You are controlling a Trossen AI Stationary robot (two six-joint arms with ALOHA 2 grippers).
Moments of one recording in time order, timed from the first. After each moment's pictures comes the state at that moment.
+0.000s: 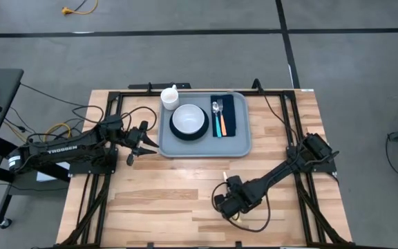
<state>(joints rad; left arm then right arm) 0.41 0.58 0.21 0.13 0.65 0.12 0.58 1.96 1.30 -0.80 0.11 1.83</state>
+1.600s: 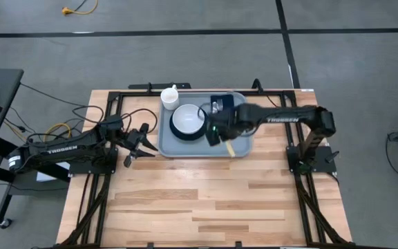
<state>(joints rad) 0.41 0.58 0.21 0.12 0.74 0.14 -0.06 1.76 1.59 -1.19 0.14 1.04</state>
